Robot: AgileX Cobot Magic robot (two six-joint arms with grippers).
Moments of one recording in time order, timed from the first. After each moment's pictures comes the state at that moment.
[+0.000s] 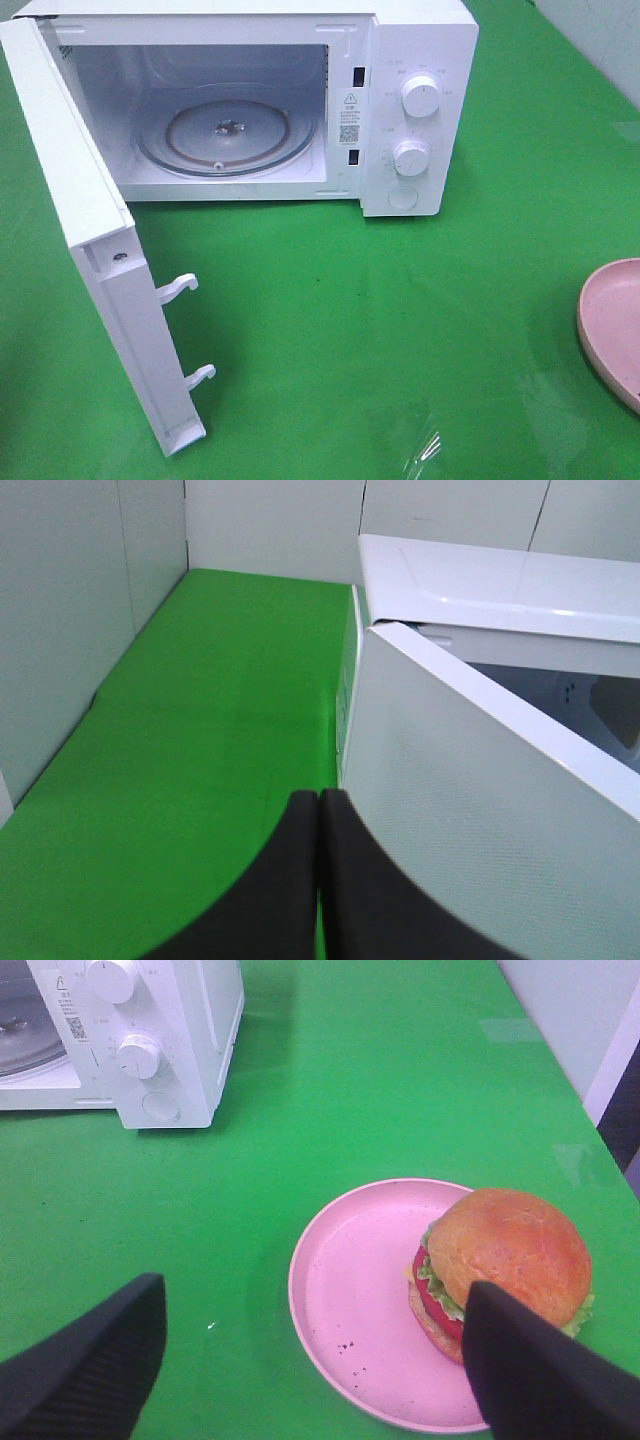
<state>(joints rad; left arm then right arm) 0.03 0.42 -0.39 -0.16 0.24 0.08 0.05 0.00 -0.49 -0.05 0.97 0.08</state>
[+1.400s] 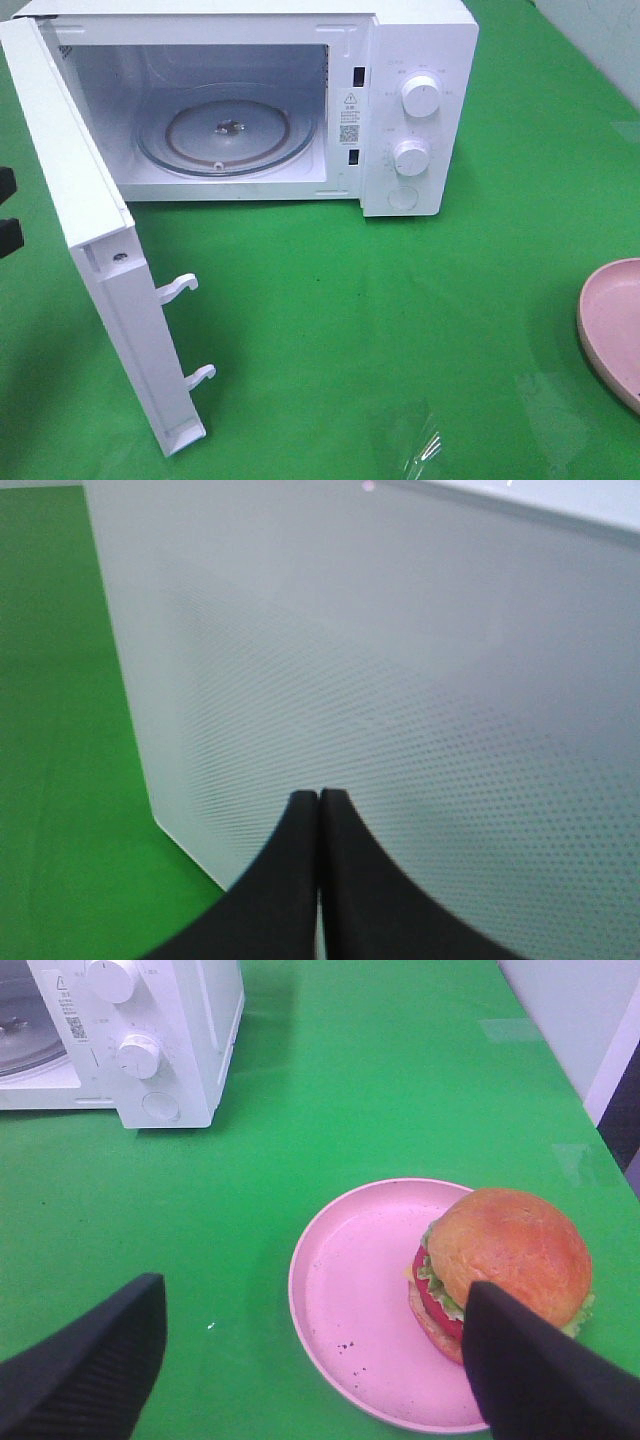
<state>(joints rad) -0.12 1.34 -0.25 0.36 -0.74 -0.24 0.05 0.00 -0.49 -0.05 0.97 0.08</state>
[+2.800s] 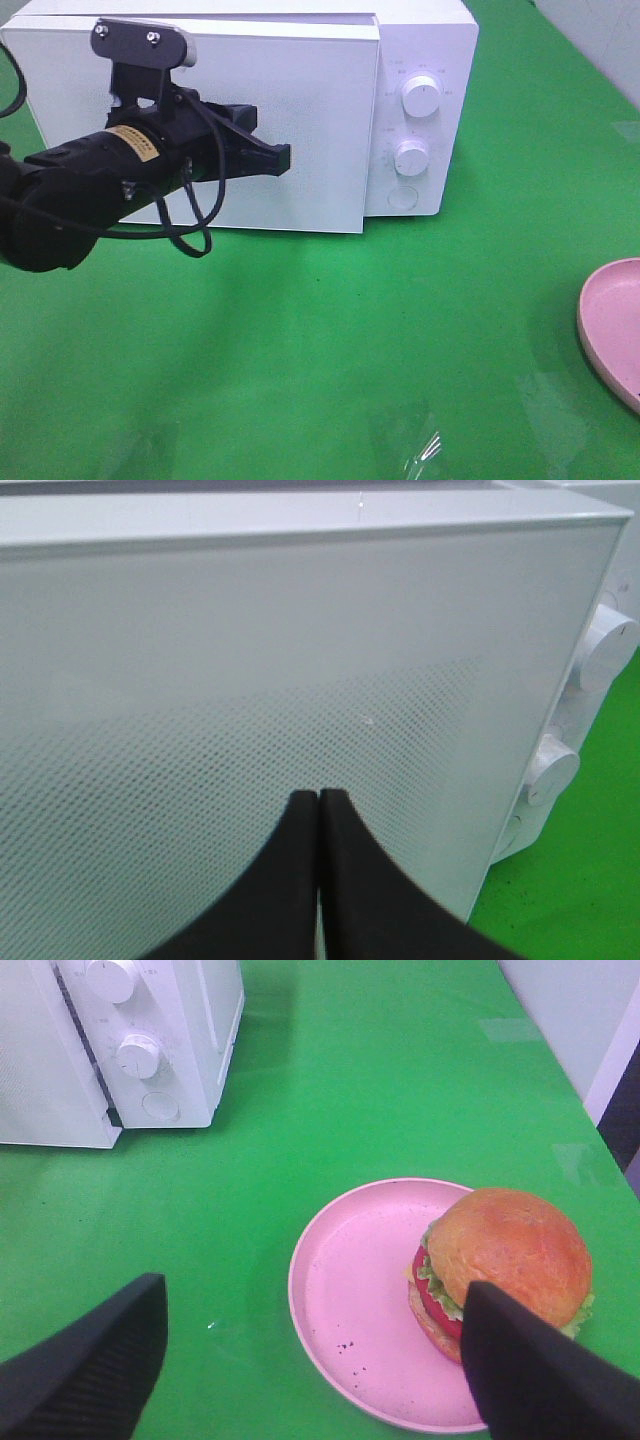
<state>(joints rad) -0.68 1.81 -0.82 -0.22 -0.69 0.08 0.05 0.00 -0.49 -0.05 0.97 0.08</state>
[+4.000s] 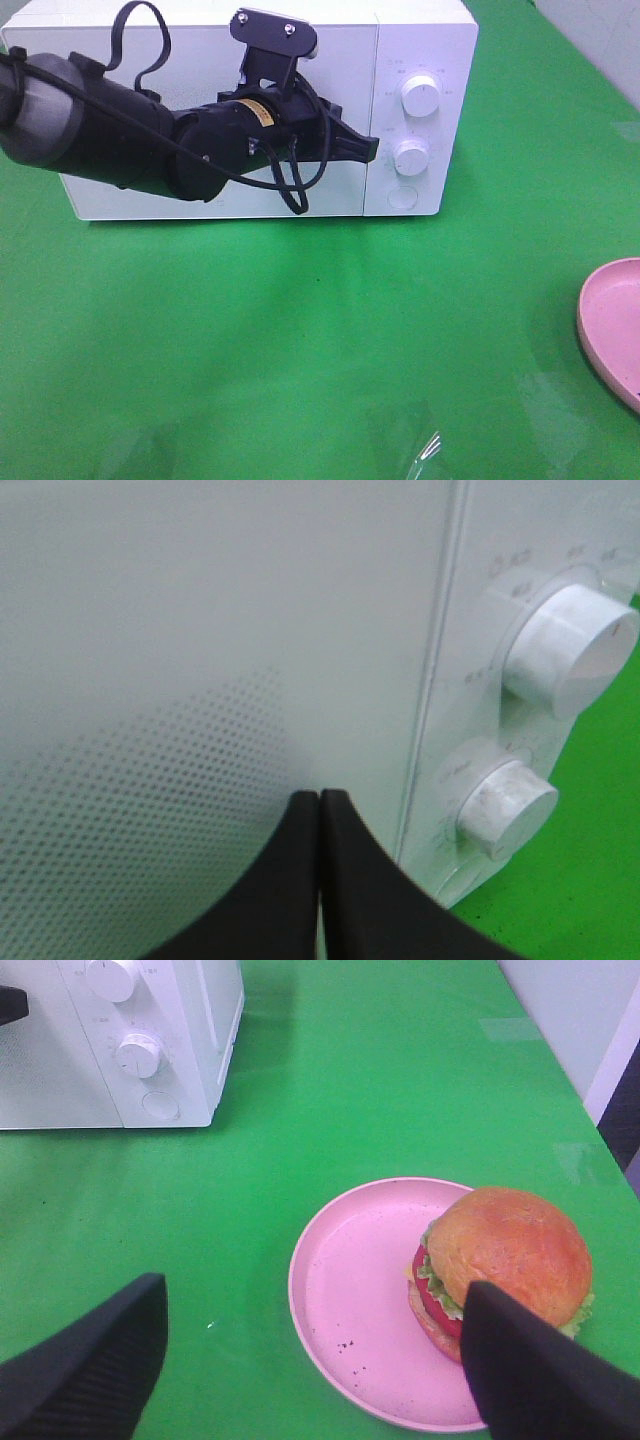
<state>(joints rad) -0.71 2.05 -1.21 -0.26 -0.42 0.19 0.05 0.00 -0.49 -0.05 0.97 0.08</state>
